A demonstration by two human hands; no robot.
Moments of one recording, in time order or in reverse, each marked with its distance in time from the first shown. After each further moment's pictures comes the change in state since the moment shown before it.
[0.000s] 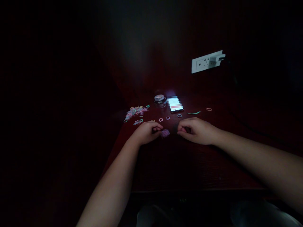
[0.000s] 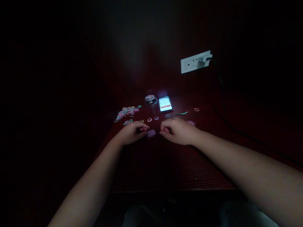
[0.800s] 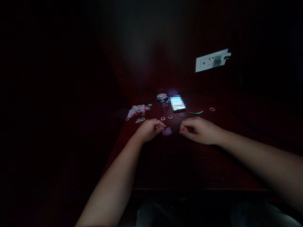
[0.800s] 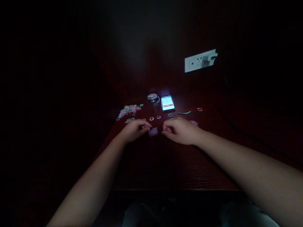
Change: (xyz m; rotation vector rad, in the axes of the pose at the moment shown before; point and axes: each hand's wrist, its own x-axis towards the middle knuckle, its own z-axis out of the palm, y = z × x) left_hand 0.004 0.002 0.002 -0.077 0.024 -0.064; right_hand 0.000 0.001 0.000 0.010 -0.013 0.003
